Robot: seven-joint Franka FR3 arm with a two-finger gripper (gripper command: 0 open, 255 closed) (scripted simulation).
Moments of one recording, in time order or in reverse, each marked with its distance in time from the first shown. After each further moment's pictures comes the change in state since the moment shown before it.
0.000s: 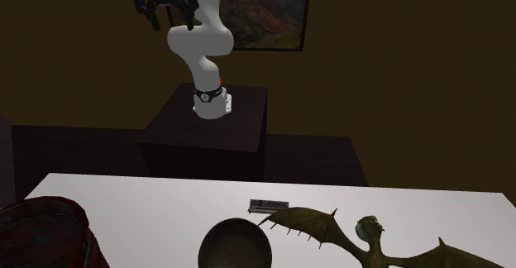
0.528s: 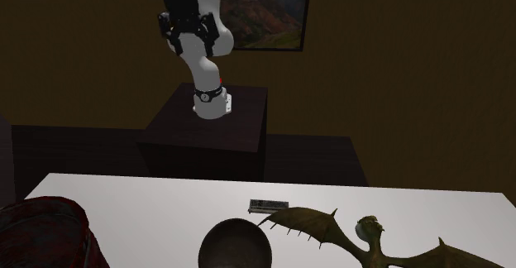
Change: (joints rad) arm -0.020 0.001 0.132 -0.151 0.093 0.176 0.211
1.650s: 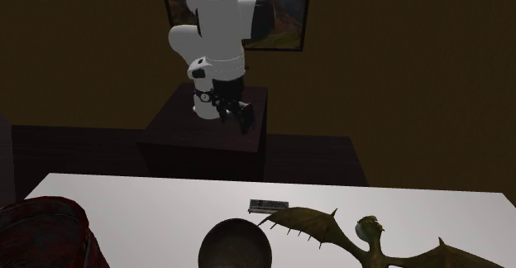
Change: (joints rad) arm -0.118 0.406 0.431 -0.121 0.136 0.611 0.613
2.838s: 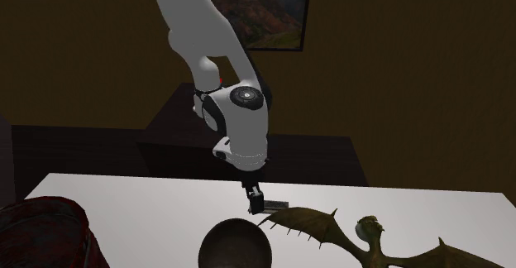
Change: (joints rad) arm 0.018 0.826 -0.021 0.333 -0.772 0.360 1.005
